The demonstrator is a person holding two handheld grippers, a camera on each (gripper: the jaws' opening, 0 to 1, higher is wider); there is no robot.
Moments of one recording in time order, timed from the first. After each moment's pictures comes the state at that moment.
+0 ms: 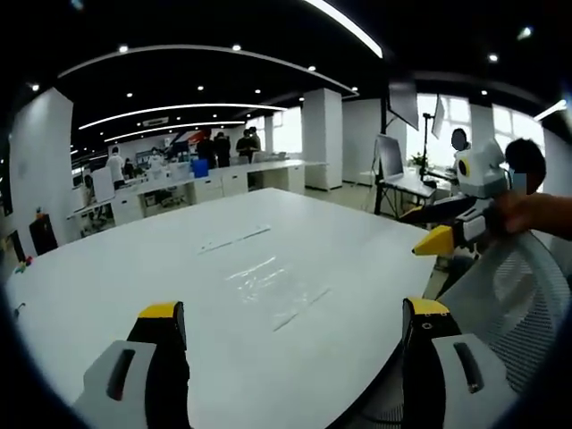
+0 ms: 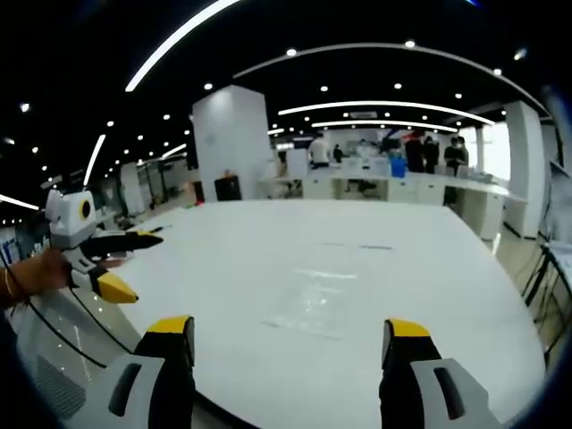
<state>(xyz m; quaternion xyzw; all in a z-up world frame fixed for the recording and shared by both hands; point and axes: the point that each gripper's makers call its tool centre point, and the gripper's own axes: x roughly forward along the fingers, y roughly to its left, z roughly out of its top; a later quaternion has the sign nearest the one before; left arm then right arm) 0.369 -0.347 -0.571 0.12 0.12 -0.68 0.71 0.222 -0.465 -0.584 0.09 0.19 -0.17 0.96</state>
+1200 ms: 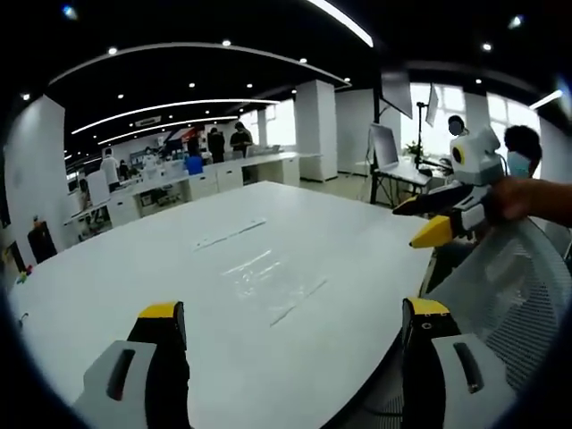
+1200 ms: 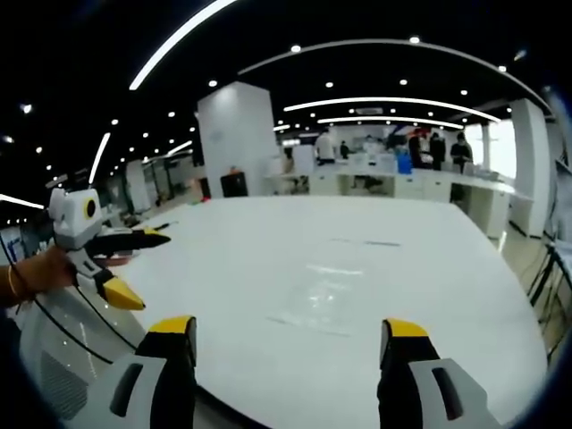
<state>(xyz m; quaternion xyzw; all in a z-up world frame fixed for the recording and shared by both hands) 0.362 -0.348 -0.578 0.14 0.13 -0.69 0.70 0.225 -0.459 -0.587 0.09 0.19 -0.16 0.96</state>
